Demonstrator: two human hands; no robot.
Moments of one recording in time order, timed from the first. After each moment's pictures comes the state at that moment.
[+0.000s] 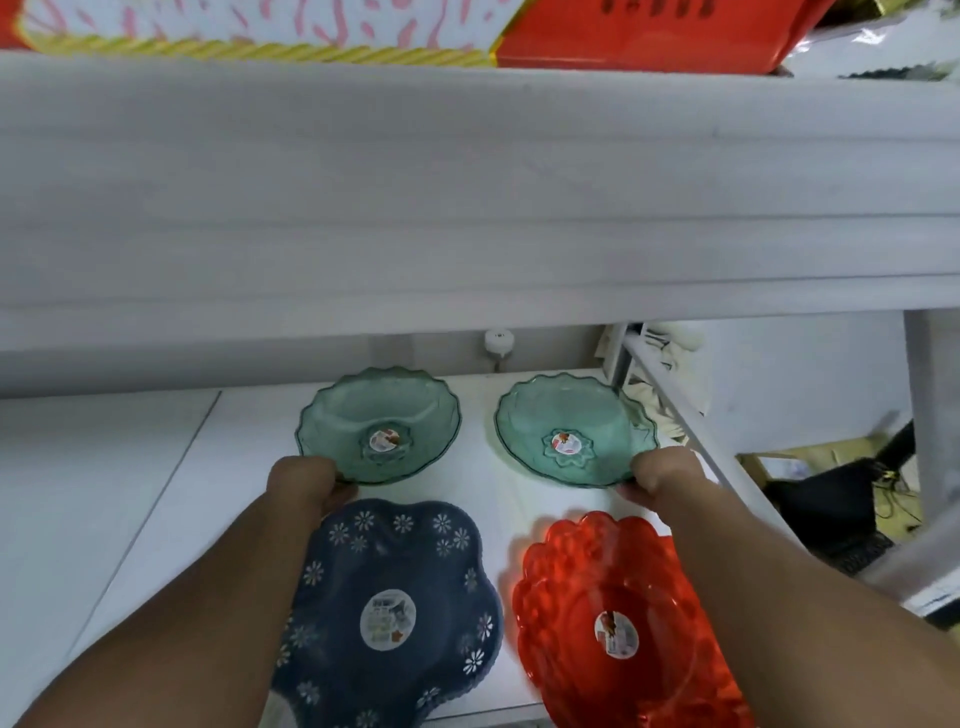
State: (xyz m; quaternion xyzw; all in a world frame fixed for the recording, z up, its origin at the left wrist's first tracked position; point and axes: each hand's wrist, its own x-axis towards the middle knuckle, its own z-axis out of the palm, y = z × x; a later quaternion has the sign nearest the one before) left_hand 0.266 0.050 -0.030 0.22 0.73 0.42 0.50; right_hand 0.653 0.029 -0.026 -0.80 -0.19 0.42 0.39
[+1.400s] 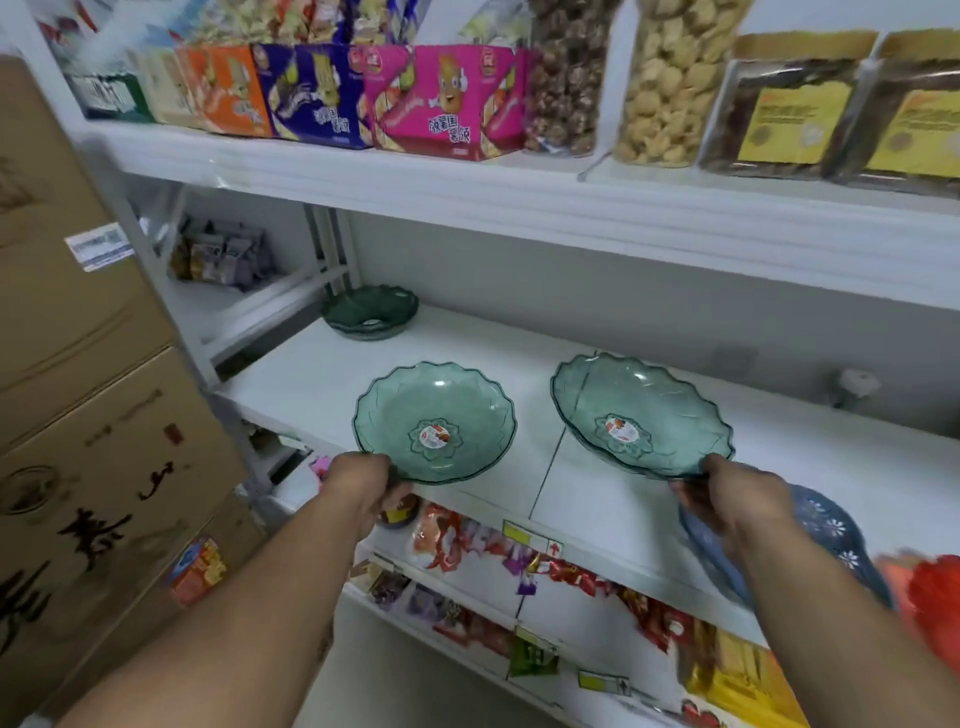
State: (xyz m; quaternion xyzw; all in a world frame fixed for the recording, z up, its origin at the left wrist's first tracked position) left_hand -0.101 -0.289 0.040 0.05 0.70 0.59 0.41; right_hand 0.244 -0.177 0.084 -0.63 -0.29 0.55 0.46
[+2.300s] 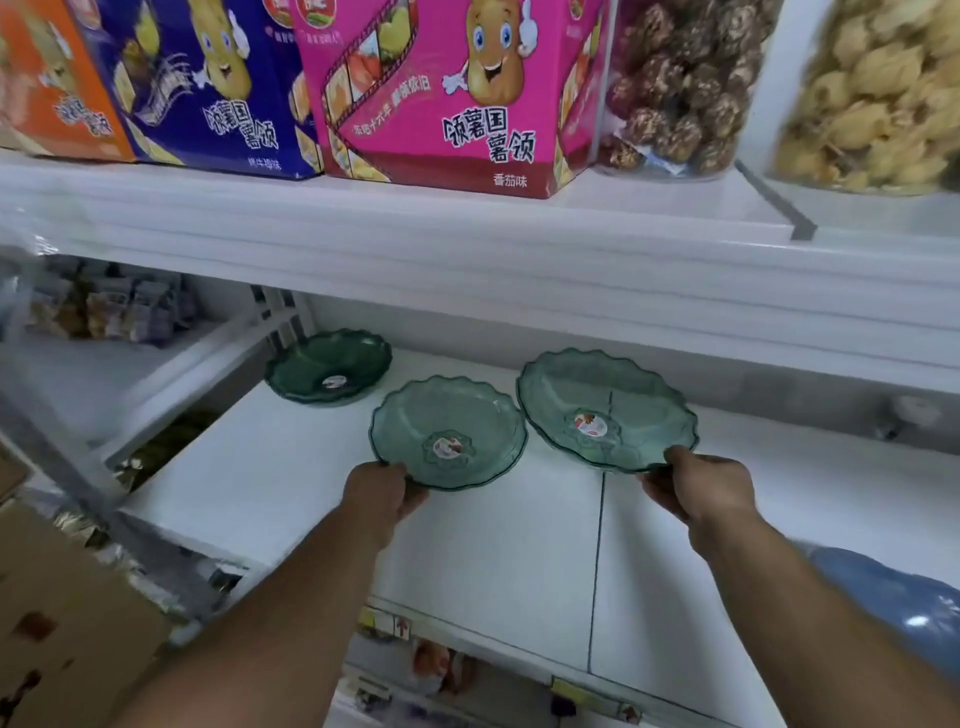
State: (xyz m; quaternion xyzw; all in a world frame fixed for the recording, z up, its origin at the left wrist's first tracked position) left_hand -0.208 -0.097 0.008 0.08 0.63 0.59 0.49; right_hand 0.105 -0.036 0.060 -0.64 -0.29 0.53 0.48
